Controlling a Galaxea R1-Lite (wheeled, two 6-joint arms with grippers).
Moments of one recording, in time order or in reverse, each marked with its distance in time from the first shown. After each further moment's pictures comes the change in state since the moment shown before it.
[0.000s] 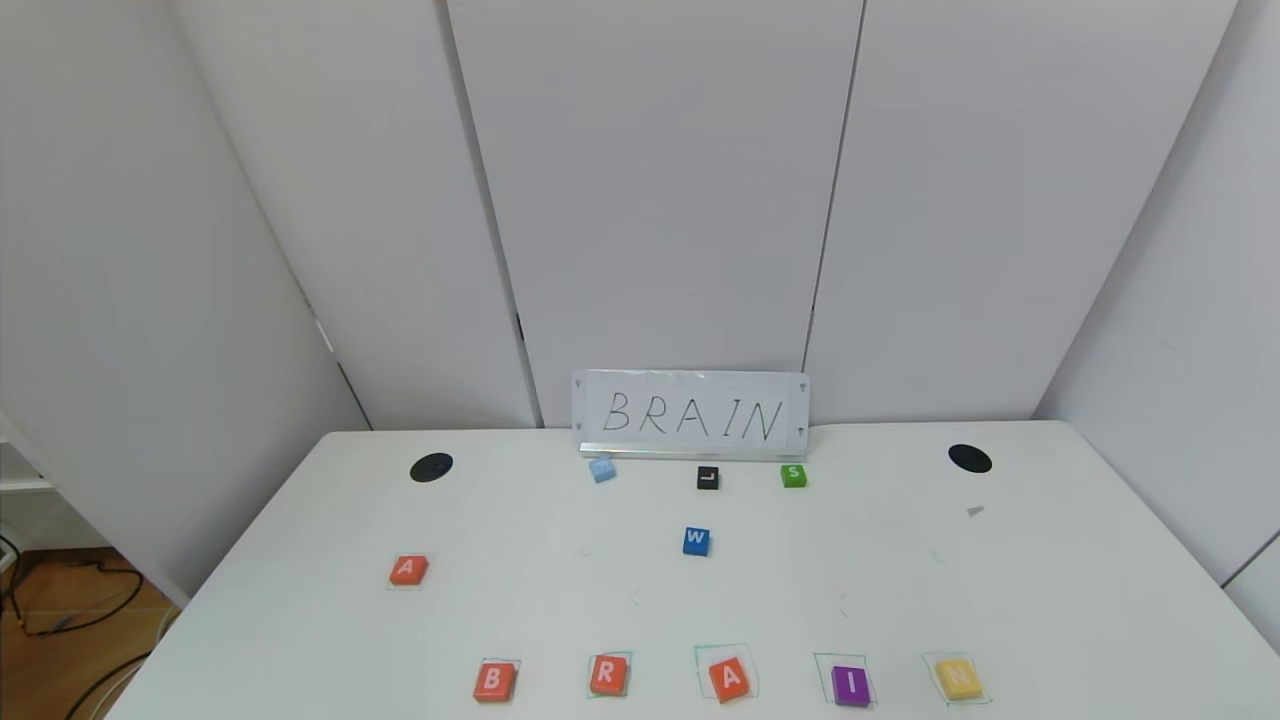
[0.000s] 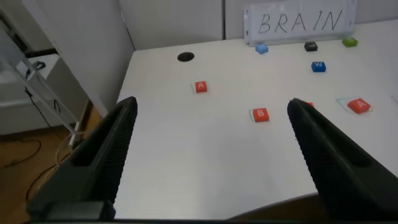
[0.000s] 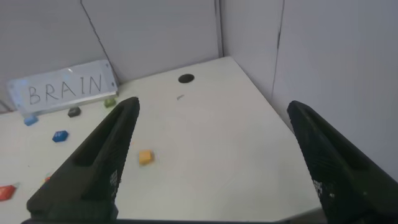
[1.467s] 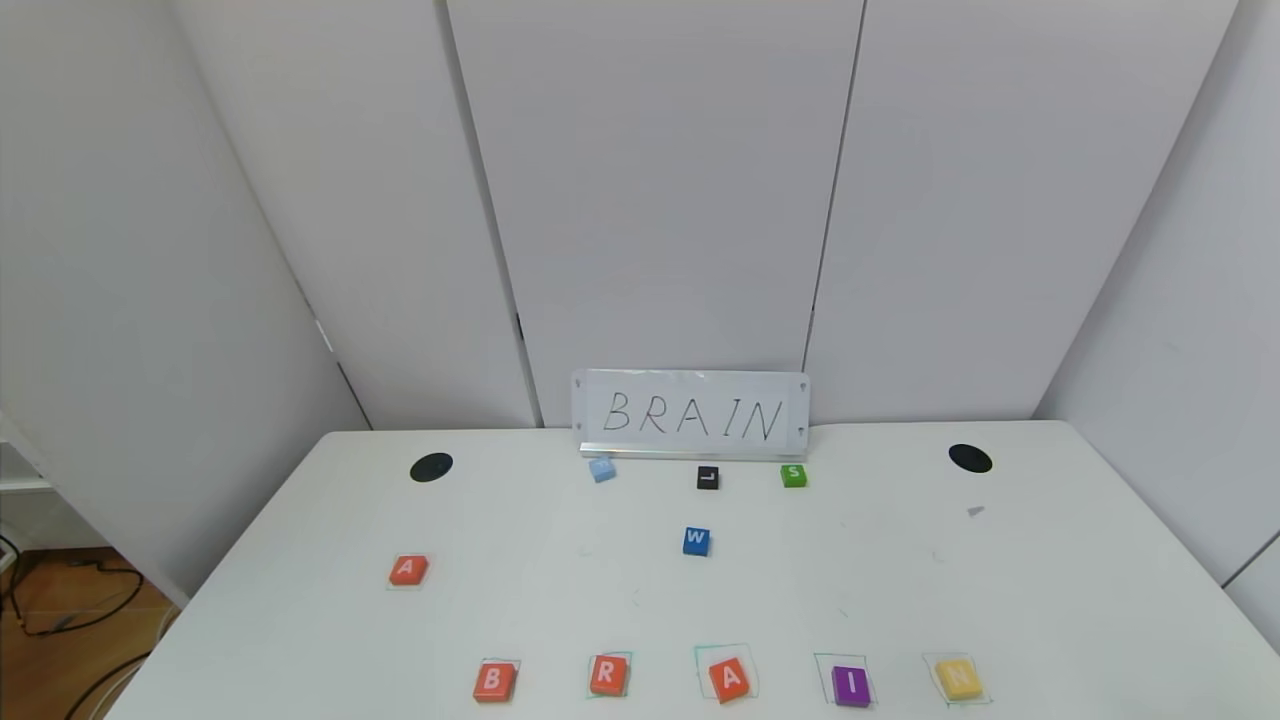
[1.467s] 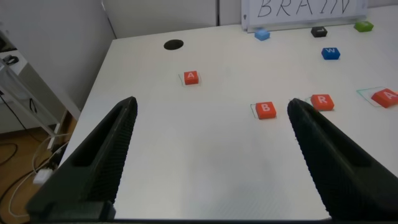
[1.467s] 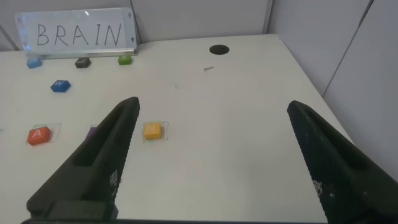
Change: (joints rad) left arm 0.000 0.000 0.543 -0.534 -0.033 -0.007; right arm 0.001 -0.002 0.598 -0.569 0.187 -0.108
